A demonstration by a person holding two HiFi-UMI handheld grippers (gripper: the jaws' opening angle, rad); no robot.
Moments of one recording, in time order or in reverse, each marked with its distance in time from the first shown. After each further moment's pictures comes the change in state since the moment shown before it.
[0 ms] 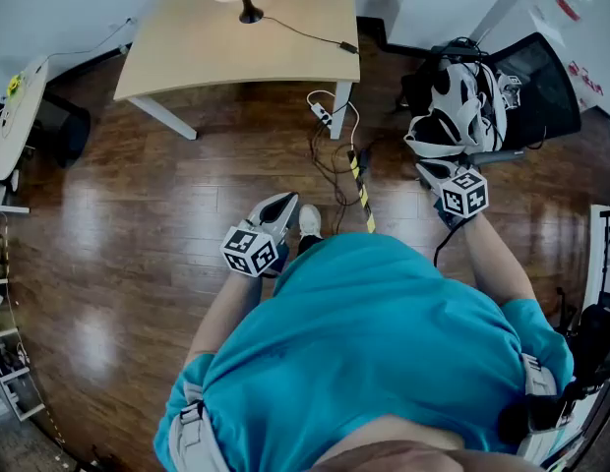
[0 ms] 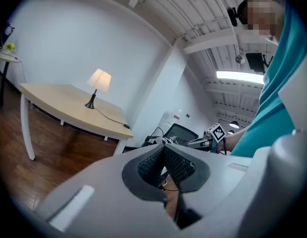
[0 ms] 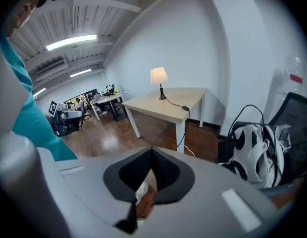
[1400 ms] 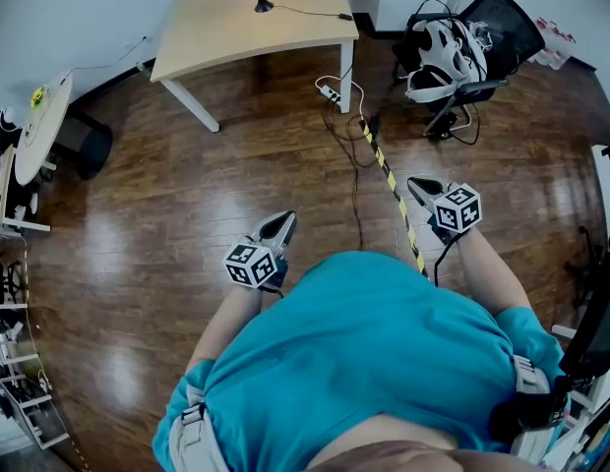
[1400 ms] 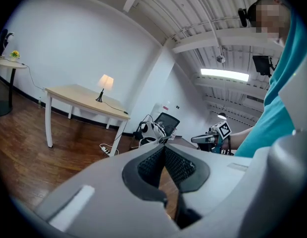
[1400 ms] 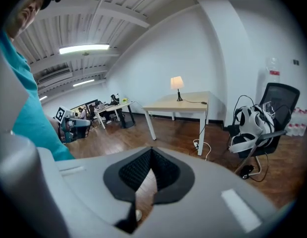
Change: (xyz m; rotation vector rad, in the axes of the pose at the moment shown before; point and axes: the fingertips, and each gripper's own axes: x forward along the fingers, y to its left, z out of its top) left arm -0.341 -0.134 -0.115 0.063 0.069 -0.054; right arm -0.136 0.350 -0.186 0.010 -0.175 -0.023
